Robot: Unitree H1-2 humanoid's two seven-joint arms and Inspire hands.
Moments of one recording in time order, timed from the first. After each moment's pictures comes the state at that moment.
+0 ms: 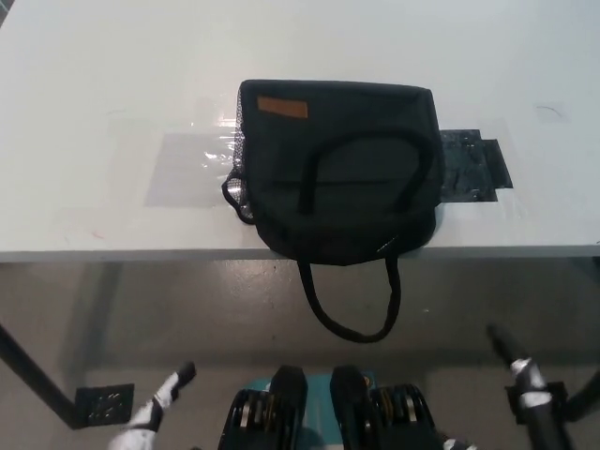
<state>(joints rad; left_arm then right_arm) 0.38 0.22 -0.12 -0.52 0.39 -0.15 -0.03 0.28 -0.09 0.12 -0.33 -0.23 -0.36 -0.04</state>
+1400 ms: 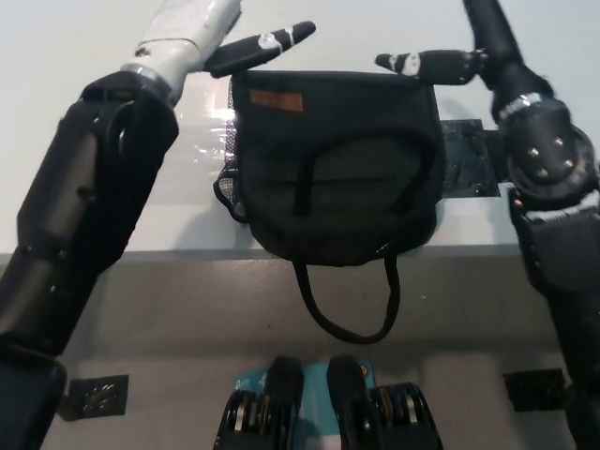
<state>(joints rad) -1.02 0.32 -0.32 0.40 0.76 0.15 -0.23 -0.93 -0.15 0.07 0.38 -0.27 0.16 0.07</state>
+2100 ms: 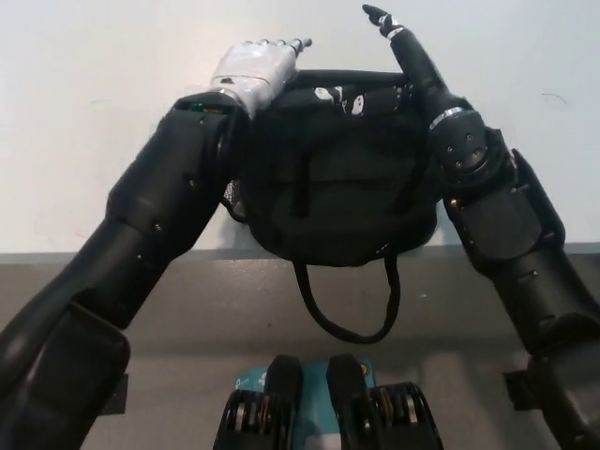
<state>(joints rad) -1.12 0.20 -0.49 0.75 0.84 0.17 -0.18 -1.03 -0.08 0.15 0.80 -0.29 0.07 -0.01</state>
